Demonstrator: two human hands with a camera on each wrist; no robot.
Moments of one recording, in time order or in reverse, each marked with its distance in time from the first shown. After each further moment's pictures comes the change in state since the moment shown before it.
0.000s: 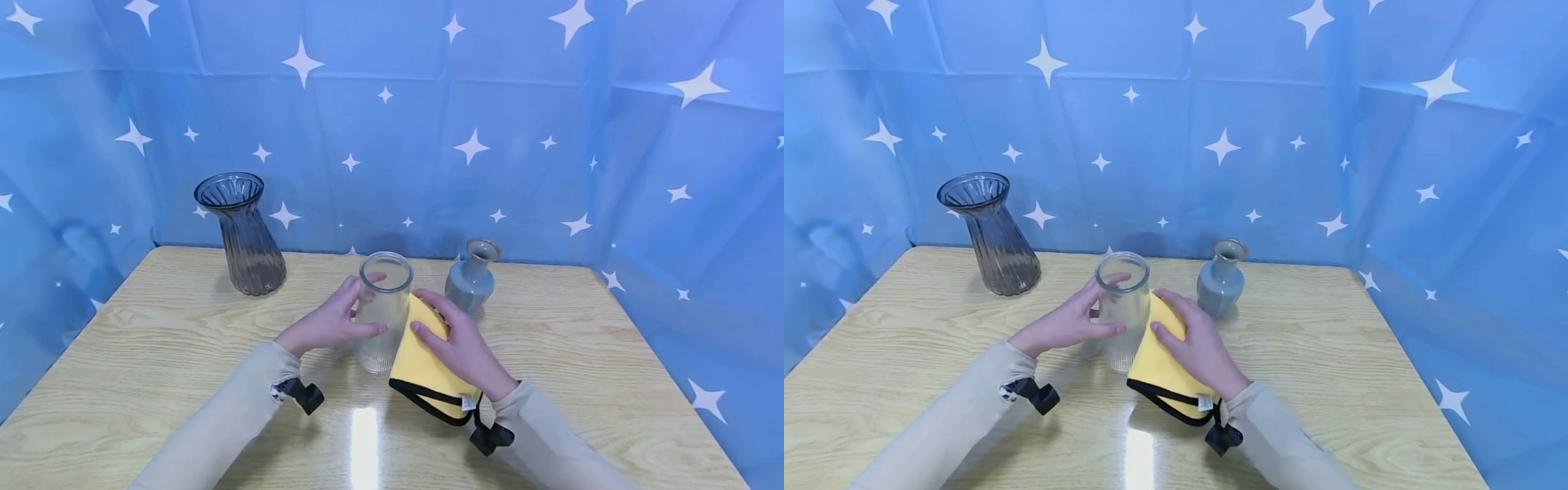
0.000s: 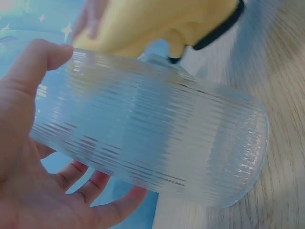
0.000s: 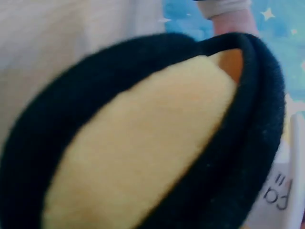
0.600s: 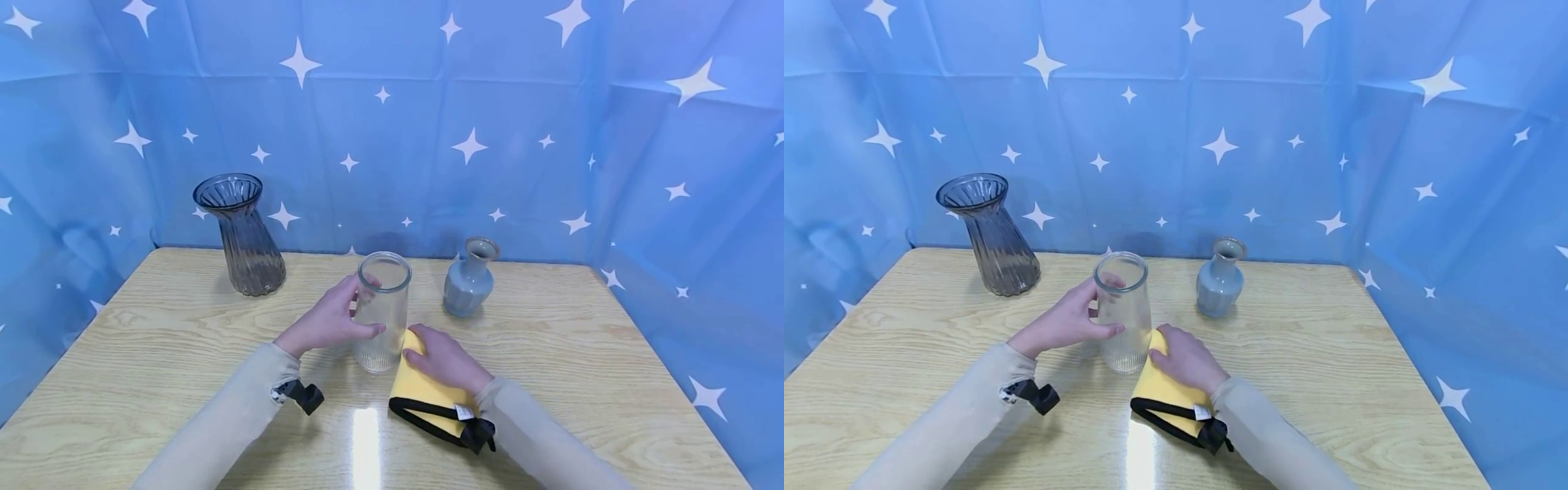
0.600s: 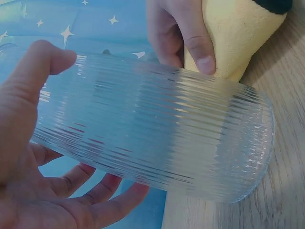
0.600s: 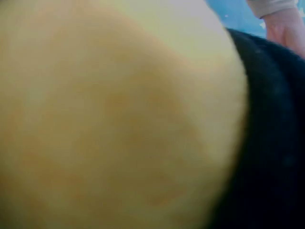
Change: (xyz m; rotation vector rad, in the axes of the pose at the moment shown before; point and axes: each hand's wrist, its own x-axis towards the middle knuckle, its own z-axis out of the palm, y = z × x) left_hand 0.001 0.002 0.001 0.009 0.064 0.012; right_hand -0.001 0.022 0.023 -0.259 -0.303 0.229
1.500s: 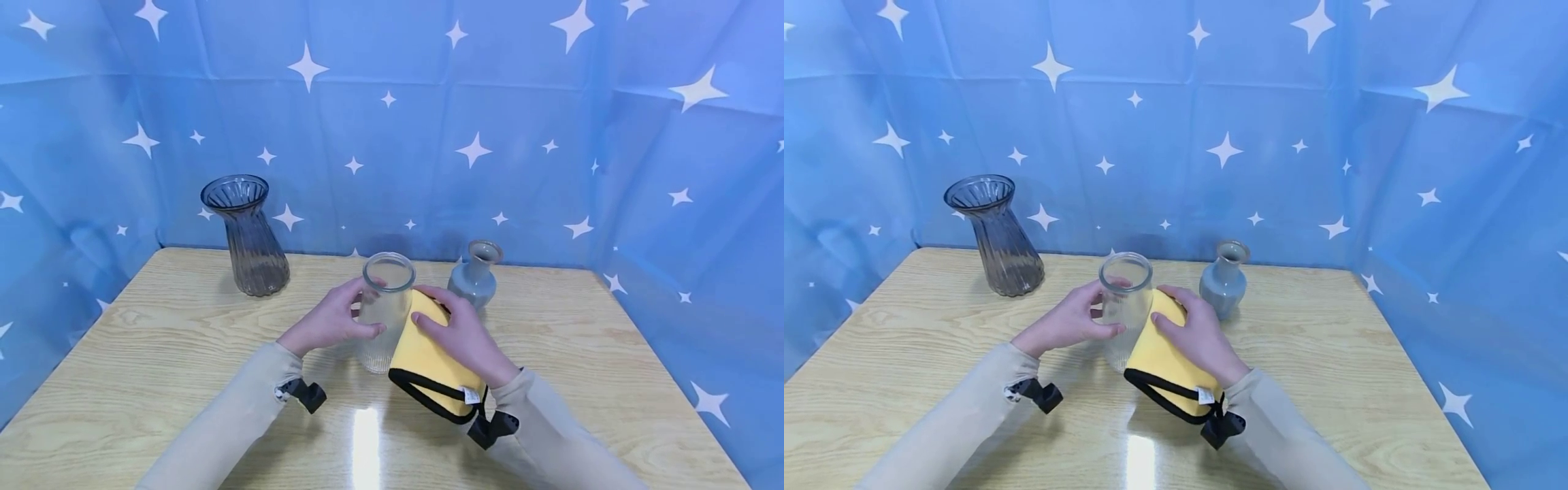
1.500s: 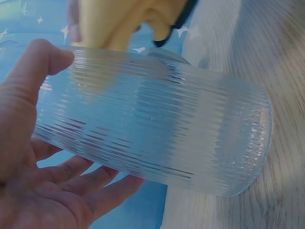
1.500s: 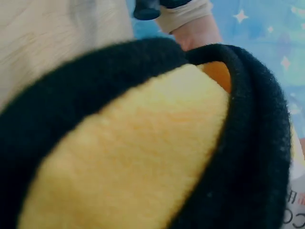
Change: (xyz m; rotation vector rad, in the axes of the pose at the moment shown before) left_hand 0.000 -0.002 -0.003 0.006 -0.005 0.002; right_hand -0.005 -0.034 -0.044 0.339 0.236 -0.056
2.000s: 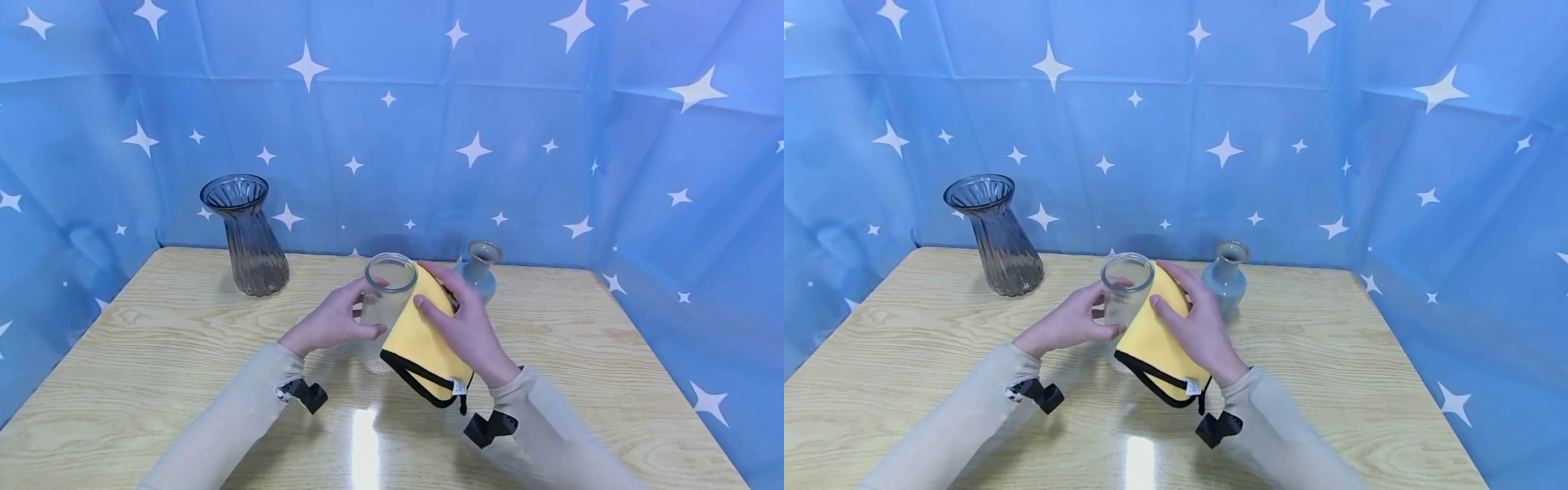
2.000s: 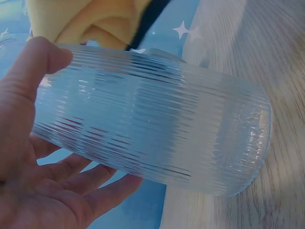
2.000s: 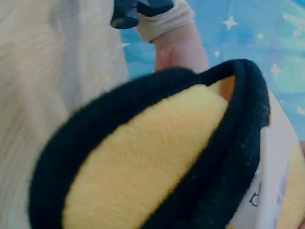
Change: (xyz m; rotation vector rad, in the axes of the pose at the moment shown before) left_hand 0.000 0.000 0.001 -0.024 -0.040 -0.009; right_hand -0.001 -0.019 -0.002 0.148 0.134 -0.167
